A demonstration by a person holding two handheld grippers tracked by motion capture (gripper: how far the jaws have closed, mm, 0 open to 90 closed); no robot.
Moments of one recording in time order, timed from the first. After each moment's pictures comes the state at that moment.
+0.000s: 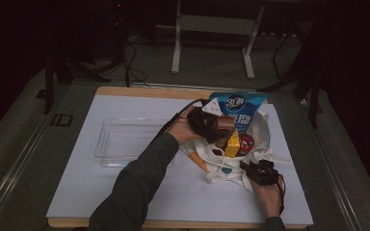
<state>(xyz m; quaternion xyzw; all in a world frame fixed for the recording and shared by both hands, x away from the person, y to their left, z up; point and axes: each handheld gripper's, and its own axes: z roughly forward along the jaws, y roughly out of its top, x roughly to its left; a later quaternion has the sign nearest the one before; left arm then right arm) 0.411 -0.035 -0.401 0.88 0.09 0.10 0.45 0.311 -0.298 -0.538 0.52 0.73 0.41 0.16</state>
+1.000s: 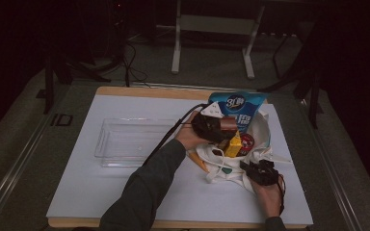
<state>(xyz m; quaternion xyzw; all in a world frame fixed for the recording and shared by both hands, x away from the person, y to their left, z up) 0.415 -0.046 -0.430 0.84 0.13 0.06 0.52 0.311 -0.299 -0.539 0.52 0.73 0.41 0.16</state>
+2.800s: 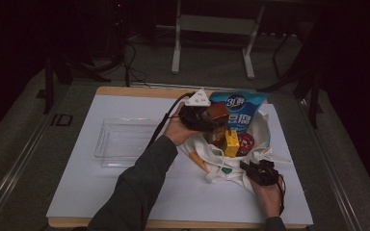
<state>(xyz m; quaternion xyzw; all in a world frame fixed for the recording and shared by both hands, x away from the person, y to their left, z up) 0.400 -0.007 -0.380 0.80 0.15 0.12 0.56 0.311 -0.299 -0.539 0.52 0.73 0.42 0.16</state>
